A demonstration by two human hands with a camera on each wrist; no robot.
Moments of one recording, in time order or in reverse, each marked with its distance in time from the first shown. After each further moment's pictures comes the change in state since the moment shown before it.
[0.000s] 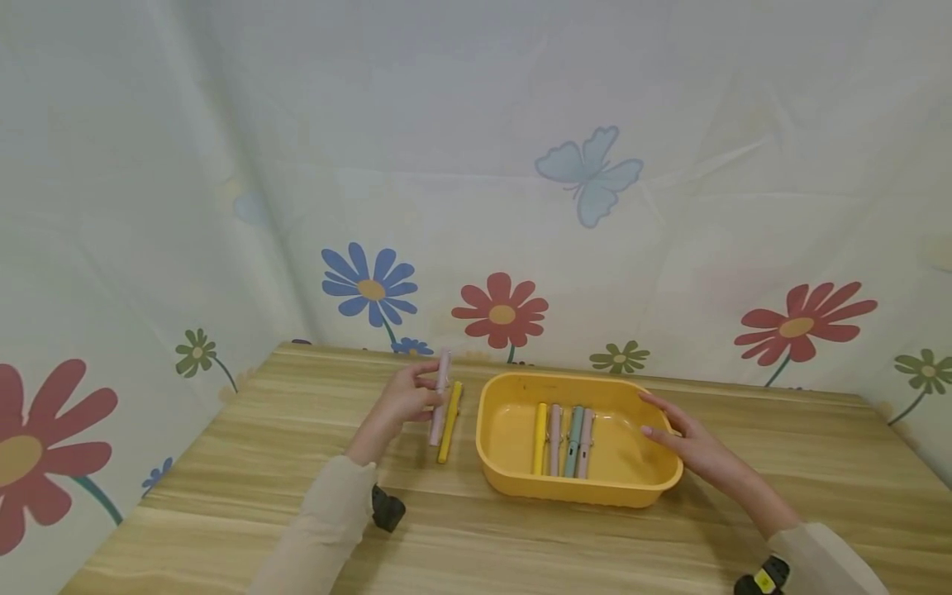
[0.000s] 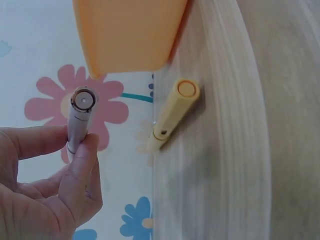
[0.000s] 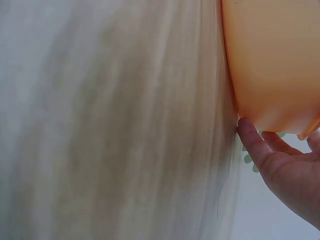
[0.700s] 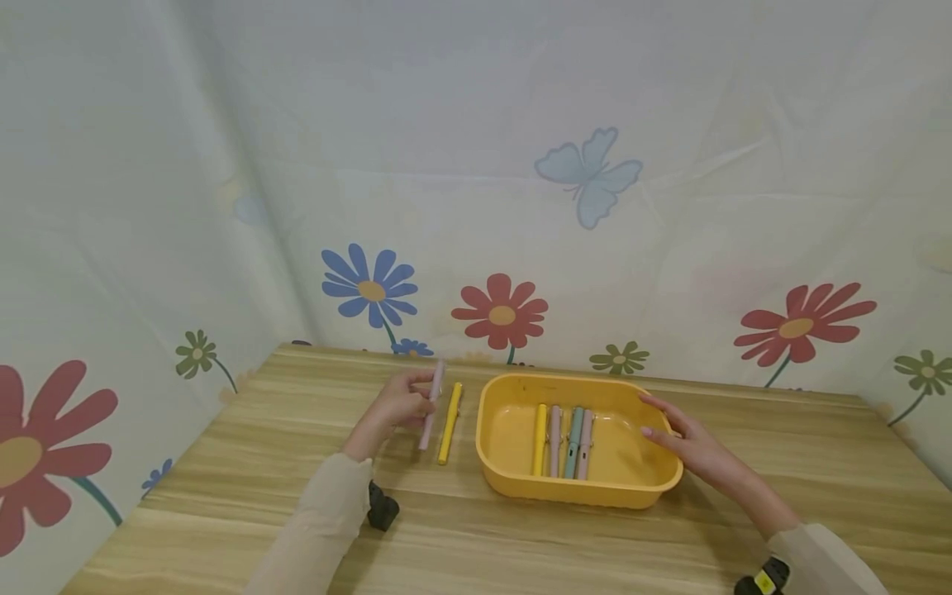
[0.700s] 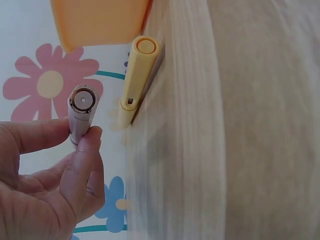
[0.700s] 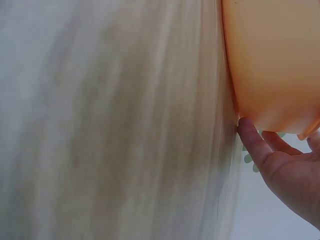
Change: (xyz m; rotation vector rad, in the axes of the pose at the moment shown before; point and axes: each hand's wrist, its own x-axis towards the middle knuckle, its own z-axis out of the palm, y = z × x) left_hand 0.012 -0.021 -0.010 0.027 -0.076 0.022; right_hand 0.000 0.000 0.000 -0.016 0.001 -0.001
